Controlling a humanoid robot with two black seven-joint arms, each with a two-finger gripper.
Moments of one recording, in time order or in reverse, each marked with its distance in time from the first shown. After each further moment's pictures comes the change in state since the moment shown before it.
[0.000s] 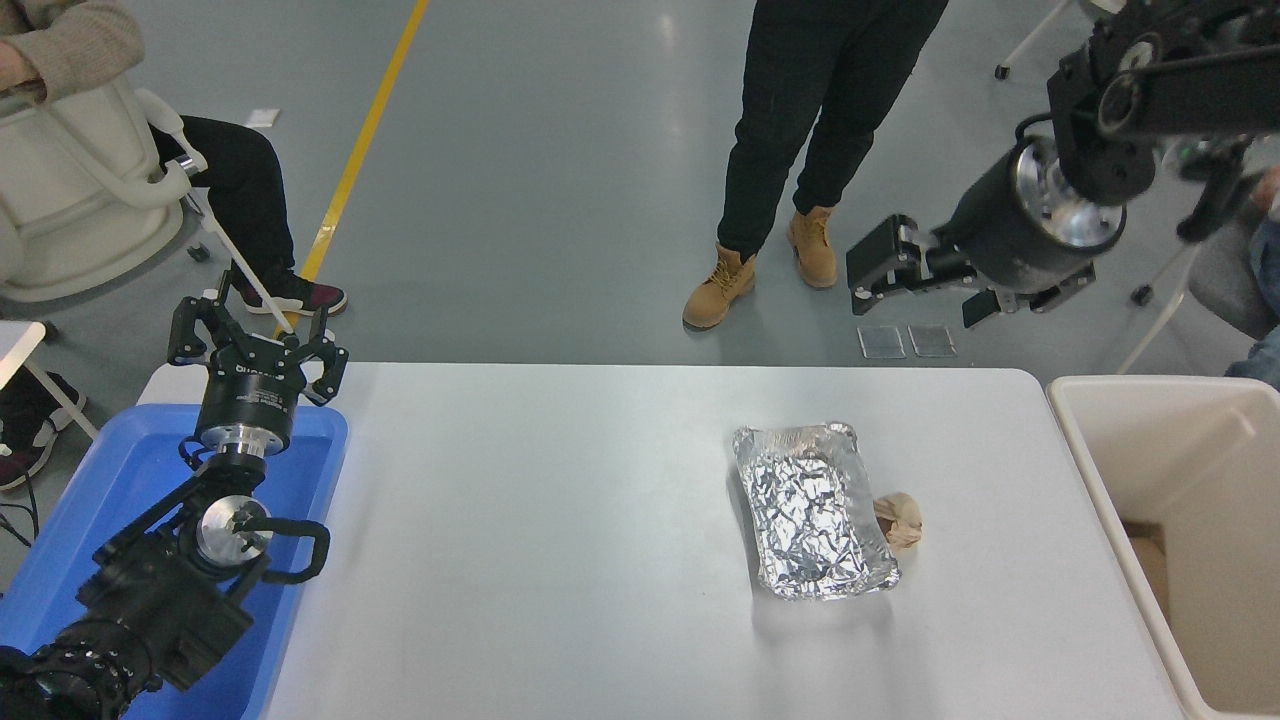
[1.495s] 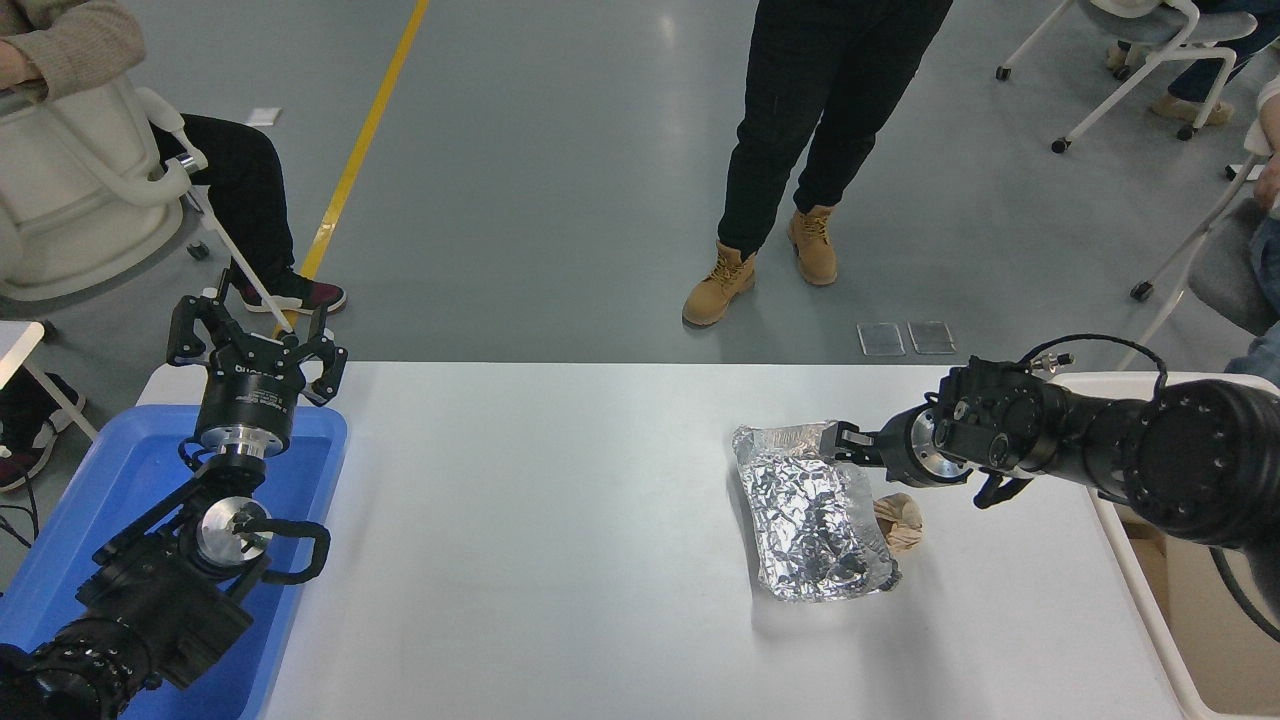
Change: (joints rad) left arm 0.000 0.000 0.000 -0.001 0.000 0.000 0.000; right arm -0.961 0.140 0.221 -0.741 -0.024 -0.200 0.010
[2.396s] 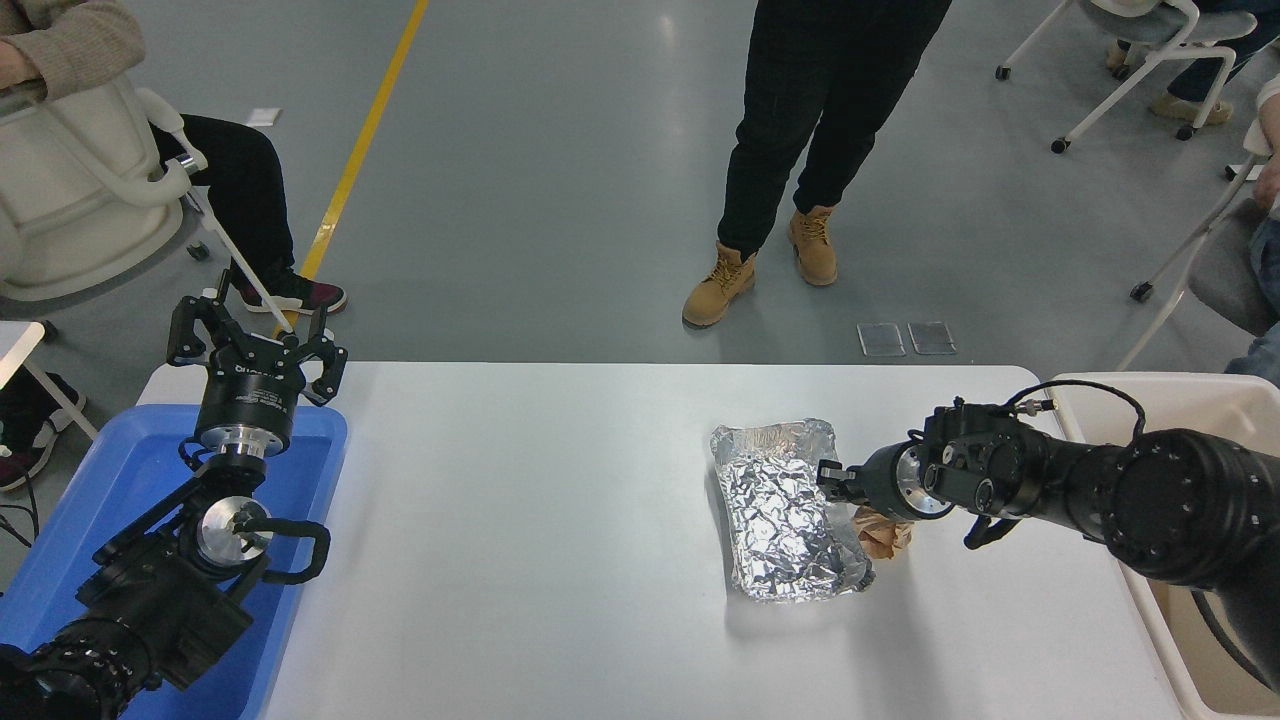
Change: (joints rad) left arm 0.000 0.000 0.000 0.001 0.000 0.000 0.000; right arm -0.066 0.025 0.010 -0.031 -0.068 -0.022 0.133
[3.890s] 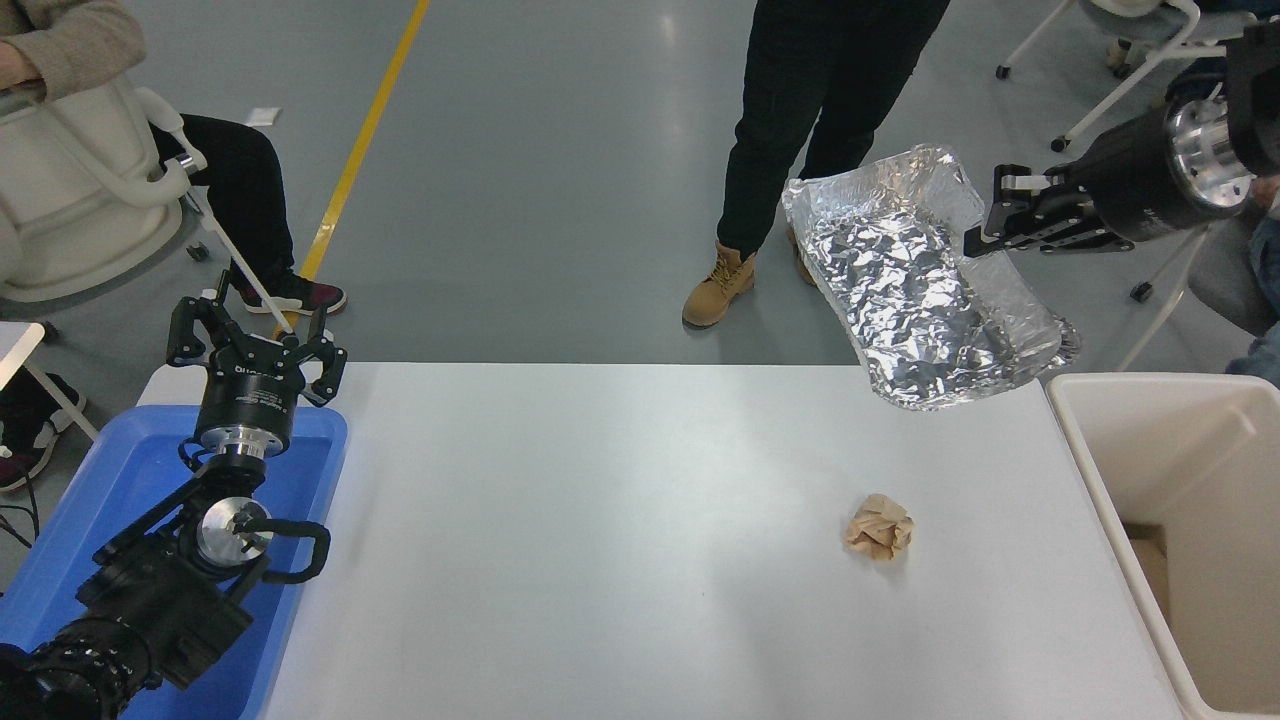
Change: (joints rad) left arm 0.000 0.000 0.000 0.000 0.000 0.000 0.000; right arm 1.087 -0.550 -0.092 0.679 -0.226 0.350 0.034
